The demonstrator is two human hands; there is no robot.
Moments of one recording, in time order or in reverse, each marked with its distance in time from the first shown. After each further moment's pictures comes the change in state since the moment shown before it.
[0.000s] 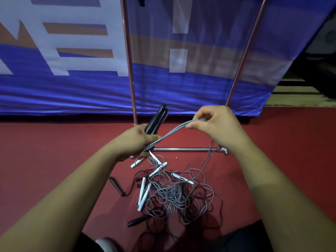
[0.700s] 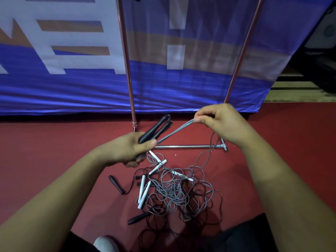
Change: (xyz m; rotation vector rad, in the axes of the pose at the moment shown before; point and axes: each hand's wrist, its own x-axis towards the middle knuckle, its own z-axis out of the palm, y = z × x) left_hand -0.026 -0.006 -0.009 0.163 -0.203 0.036; right_hand 0.008 0.024 -0.017 -0.113 -0.127 -0.123
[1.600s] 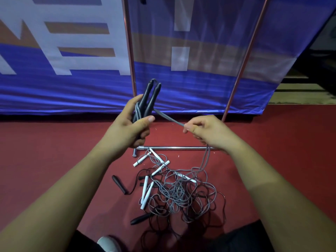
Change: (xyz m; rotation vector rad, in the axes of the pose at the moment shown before) left_hand -0.002 0.022 -0.004 -0.413 0.440 0.334; right_hand 0.001 -0.010 0.041 0.405 -0.185 0.225
